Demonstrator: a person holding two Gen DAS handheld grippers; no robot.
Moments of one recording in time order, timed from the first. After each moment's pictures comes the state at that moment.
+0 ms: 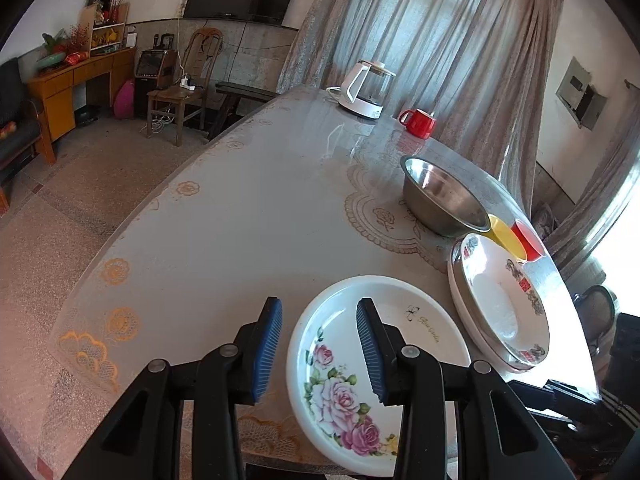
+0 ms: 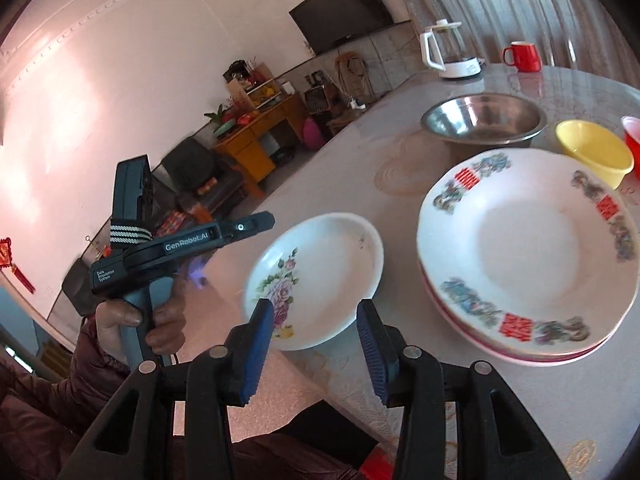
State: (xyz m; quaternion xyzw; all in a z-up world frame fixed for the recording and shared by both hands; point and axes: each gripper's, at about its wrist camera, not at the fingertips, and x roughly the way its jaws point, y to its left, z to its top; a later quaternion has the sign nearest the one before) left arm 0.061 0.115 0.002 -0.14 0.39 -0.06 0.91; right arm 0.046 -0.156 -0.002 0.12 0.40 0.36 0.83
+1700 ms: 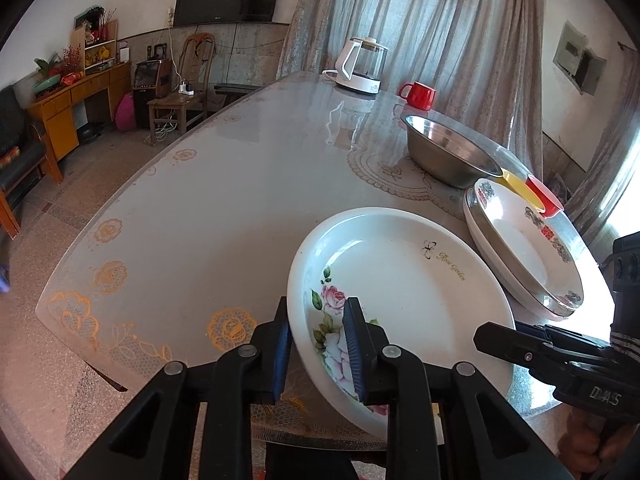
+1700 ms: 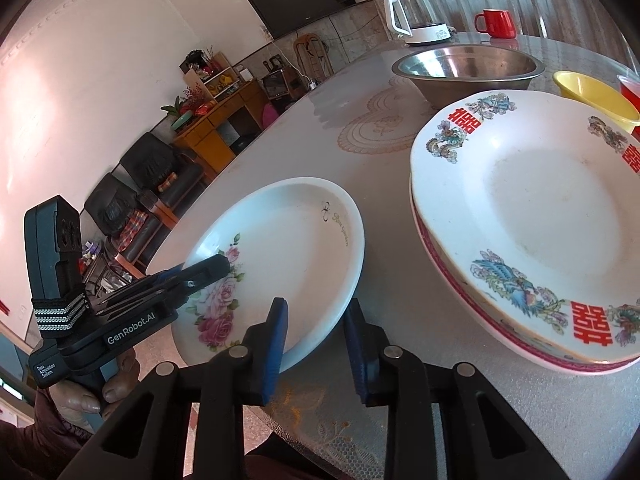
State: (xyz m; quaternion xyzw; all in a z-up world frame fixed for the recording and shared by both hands) left arm 0.040 0.089 -0.034 -0.09 0.40 -0.06 0.91; right arm 0.076 -0.127 -0.047 0.12 0.43 0.29 0.84
